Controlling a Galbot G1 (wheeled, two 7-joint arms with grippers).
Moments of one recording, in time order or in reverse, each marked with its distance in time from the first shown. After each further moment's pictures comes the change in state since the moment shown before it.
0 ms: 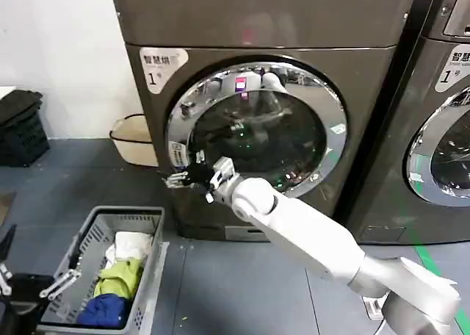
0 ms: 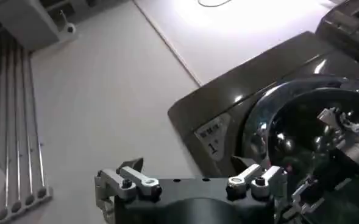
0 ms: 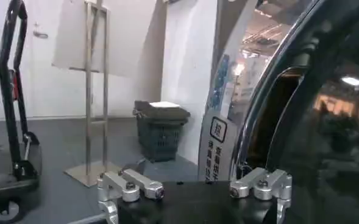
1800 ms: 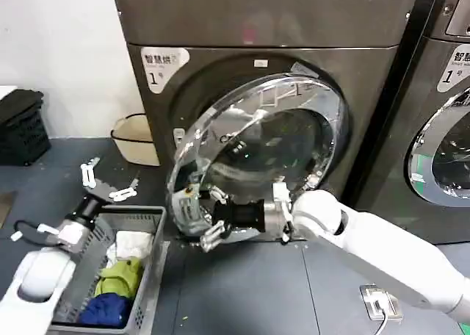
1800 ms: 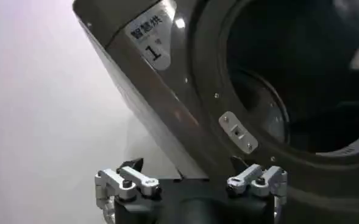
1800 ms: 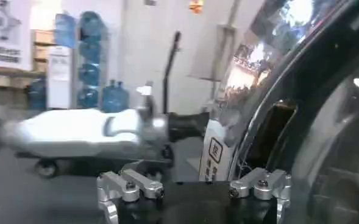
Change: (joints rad) left arm -0.615 0.545 0.467 0.376 0.129 0.591 -0.125; right arm -0.005 -0.499 -0.034 0.431 0.093 0.131 -0.594
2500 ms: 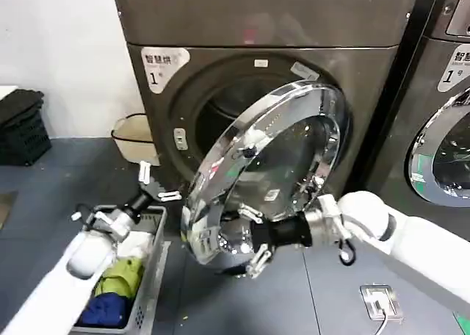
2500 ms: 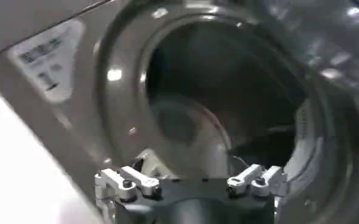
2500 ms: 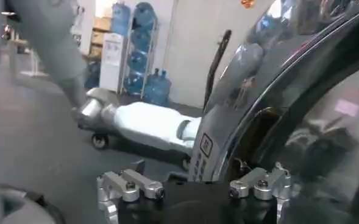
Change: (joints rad) left arm -0.235 0.021 0.358 0.111 0.052 -0.111 0.045; right arm -0.067 -0.253 0.116 0.081 -0.030 0.098 -0.191
